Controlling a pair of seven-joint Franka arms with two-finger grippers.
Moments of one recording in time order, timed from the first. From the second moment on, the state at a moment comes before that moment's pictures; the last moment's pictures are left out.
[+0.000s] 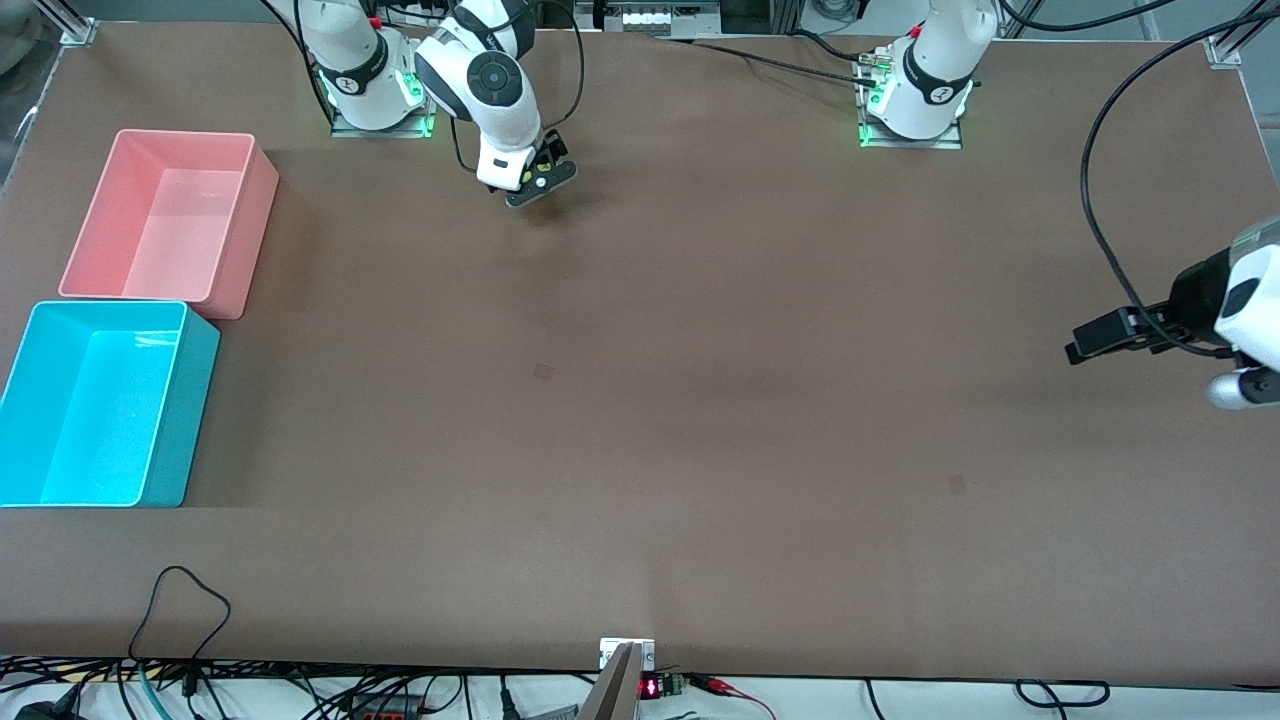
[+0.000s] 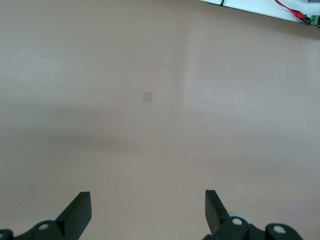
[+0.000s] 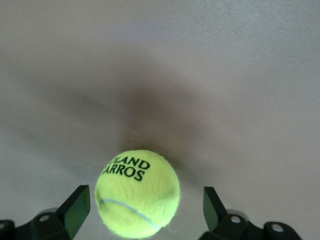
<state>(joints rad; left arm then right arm) 0.01 0.28 -0.02 -1.29 -0.07 1.58 -0.17 0.08 0.15 0.84 -2.63 0.05 2.53 0.33</state>
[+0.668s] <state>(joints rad) 0.01 0.14 -0.01 -1.50 -0.06 1.62 -0.07 0.09 0.17 0.84 -2.62 0.05 2.54 0.33</state>
